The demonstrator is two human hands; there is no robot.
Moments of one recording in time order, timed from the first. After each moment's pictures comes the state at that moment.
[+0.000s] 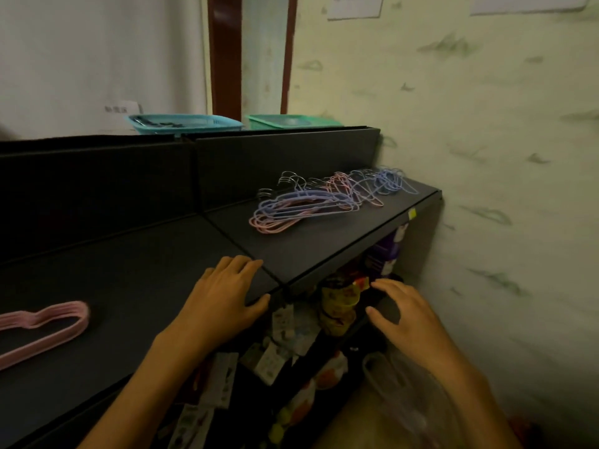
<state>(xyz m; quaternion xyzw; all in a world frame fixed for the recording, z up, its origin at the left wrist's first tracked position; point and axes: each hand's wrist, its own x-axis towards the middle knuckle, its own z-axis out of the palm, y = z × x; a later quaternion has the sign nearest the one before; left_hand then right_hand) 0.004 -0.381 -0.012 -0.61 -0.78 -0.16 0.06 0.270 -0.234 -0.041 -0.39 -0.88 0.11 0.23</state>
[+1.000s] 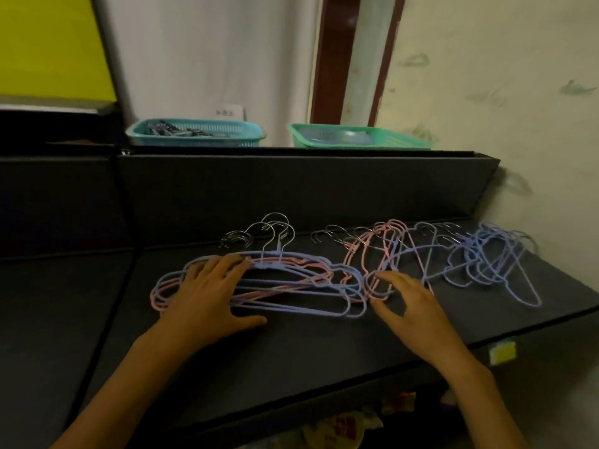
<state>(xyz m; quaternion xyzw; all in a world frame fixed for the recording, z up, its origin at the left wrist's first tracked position) -0.034 -0.068 -0.029 -0.39 -0.92 -0.09 0.05 0.151 0.200 -0.028 -0.19 -0.94 0.23 0.19</state>
